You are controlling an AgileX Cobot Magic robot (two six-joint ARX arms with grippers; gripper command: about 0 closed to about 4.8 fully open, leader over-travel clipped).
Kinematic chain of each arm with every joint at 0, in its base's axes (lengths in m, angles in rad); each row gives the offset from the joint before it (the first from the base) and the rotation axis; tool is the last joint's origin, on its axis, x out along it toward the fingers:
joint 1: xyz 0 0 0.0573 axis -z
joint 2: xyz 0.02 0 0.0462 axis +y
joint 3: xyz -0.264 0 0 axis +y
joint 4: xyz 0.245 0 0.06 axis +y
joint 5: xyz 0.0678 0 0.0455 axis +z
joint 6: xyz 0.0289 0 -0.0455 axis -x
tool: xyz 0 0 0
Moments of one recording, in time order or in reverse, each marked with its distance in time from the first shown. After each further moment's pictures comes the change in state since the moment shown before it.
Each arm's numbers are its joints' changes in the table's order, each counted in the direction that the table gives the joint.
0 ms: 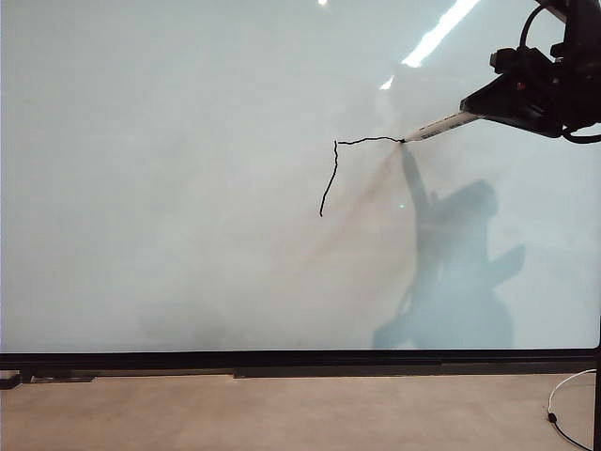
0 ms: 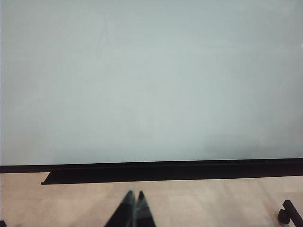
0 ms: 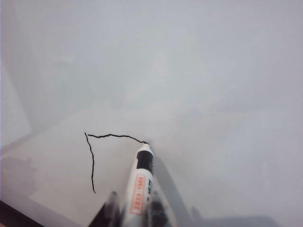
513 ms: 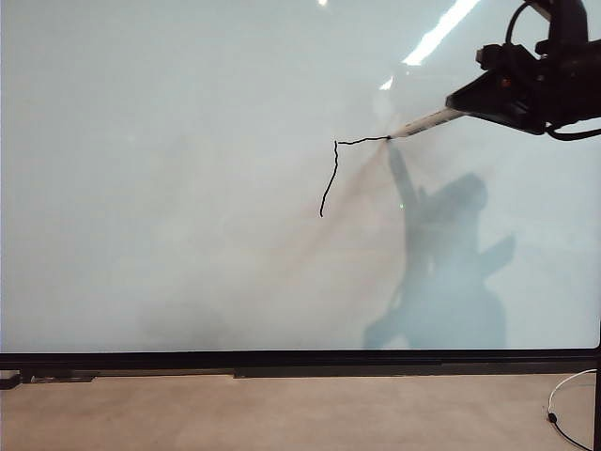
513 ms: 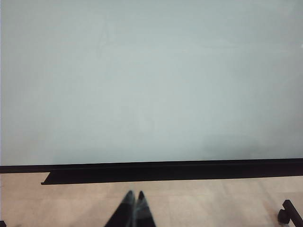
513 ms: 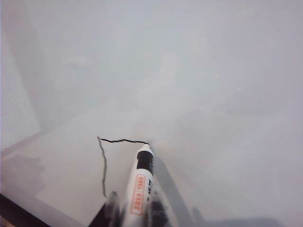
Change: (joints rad) left arm 0.000 0.000 0.000 0.000 0.000 0.000; right arm -0.028 0.013 -0.019 0.000 0.005 0.000
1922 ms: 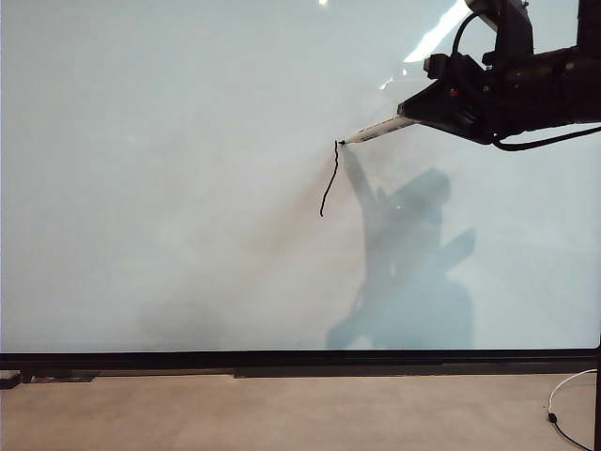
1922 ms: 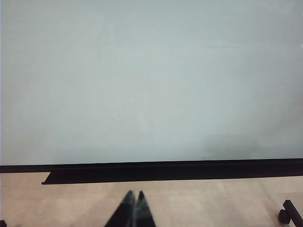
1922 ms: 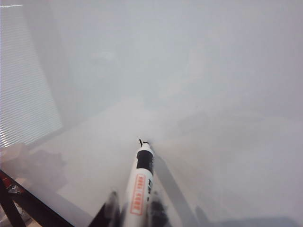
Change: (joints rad) left arm 0.000 0.000 0.000 0.000 -0.001 0.000; right arm -0.127 0.097 -0.055 -0.044 -0.050 -0.007
